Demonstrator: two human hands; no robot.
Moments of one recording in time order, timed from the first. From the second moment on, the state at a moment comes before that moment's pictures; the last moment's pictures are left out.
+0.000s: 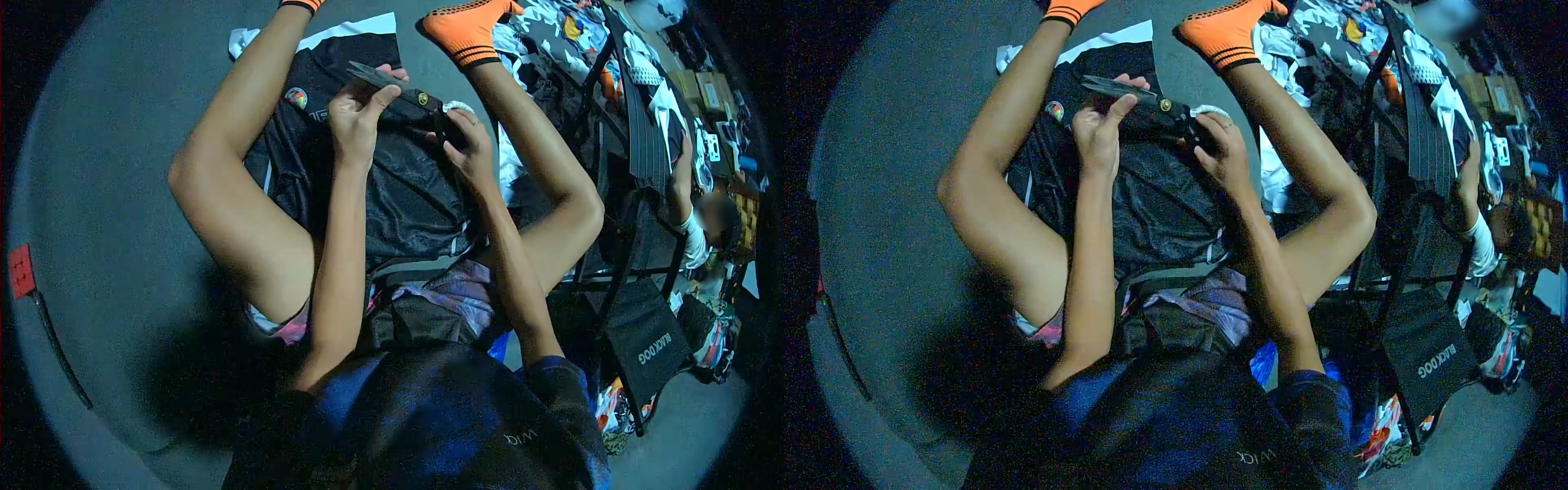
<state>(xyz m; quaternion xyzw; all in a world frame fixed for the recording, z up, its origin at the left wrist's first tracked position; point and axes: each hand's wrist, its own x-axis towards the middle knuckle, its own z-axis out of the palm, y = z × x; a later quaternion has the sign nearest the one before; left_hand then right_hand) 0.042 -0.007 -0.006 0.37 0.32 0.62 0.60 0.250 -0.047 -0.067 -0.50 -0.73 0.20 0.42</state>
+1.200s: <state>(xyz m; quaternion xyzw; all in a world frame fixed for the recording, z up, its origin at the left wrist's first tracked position) 0.041 -0.005 -0.017 0.38 0.27 0.61 0.65 0.245 -0.046 -0.060 -0.52 -0.76 0.13 0.37</state>
